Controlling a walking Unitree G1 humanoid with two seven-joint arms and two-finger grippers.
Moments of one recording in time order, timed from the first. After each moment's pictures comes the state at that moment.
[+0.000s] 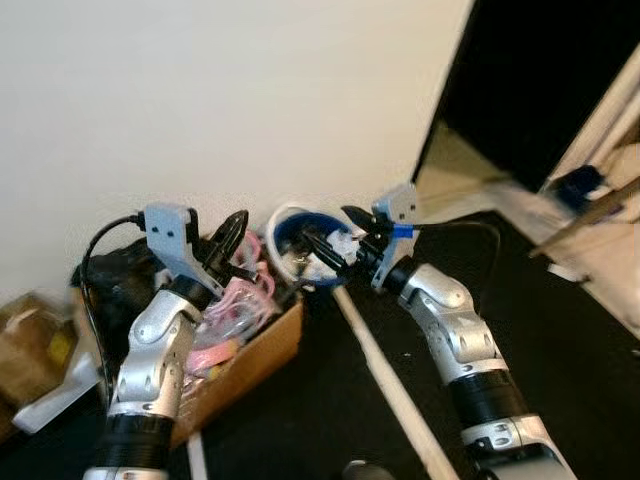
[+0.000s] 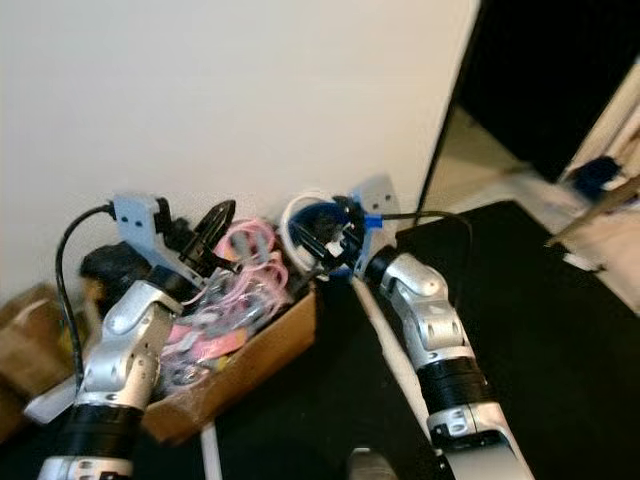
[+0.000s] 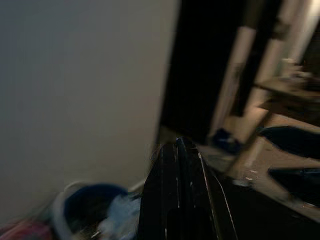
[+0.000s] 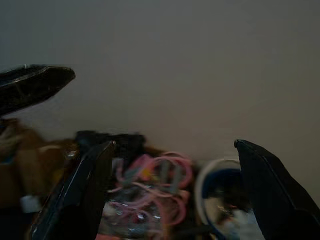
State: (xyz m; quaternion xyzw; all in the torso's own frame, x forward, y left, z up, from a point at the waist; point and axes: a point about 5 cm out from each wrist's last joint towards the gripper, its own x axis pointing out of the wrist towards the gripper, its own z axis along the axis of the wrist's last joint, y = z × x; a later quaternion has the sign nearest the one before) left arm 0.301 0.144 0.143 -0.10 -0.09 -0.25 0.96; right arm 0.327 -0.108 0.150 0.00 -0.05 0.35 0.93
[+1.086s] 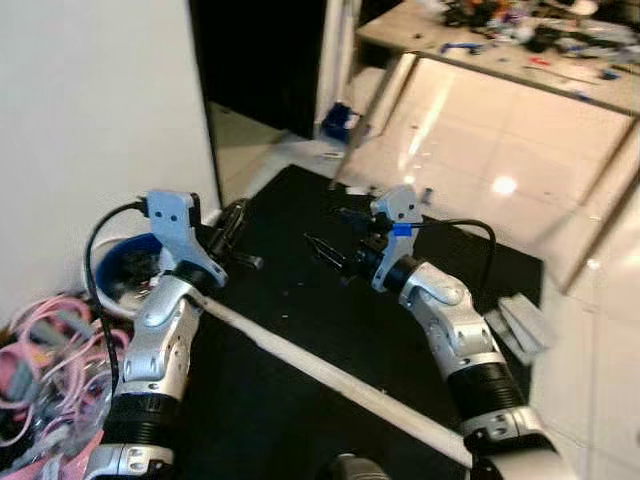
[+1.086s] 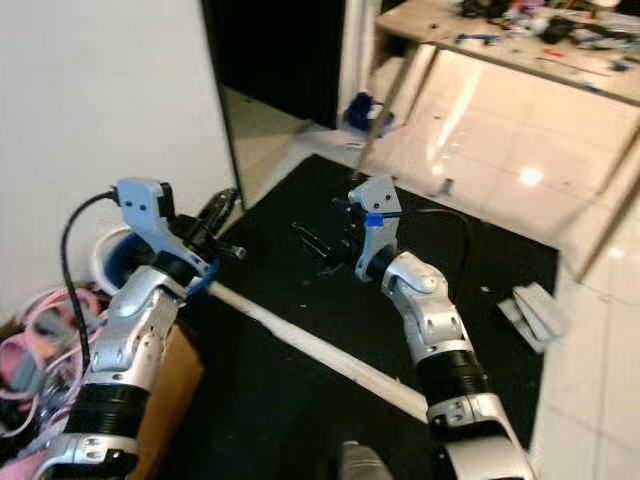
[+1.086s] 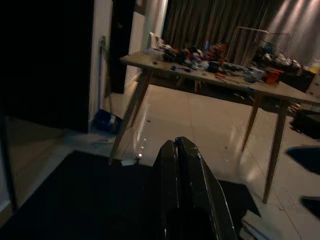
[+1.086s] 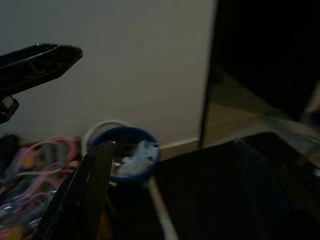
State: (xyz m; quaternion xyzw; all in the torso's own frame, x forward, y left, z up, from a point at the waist) left arm 0.311 0.152 0.138 -0.10 -0.09 -0.20 0.97; right arm 0.330 -0.110 0.142 0.00 -0.03 0.36 0.93
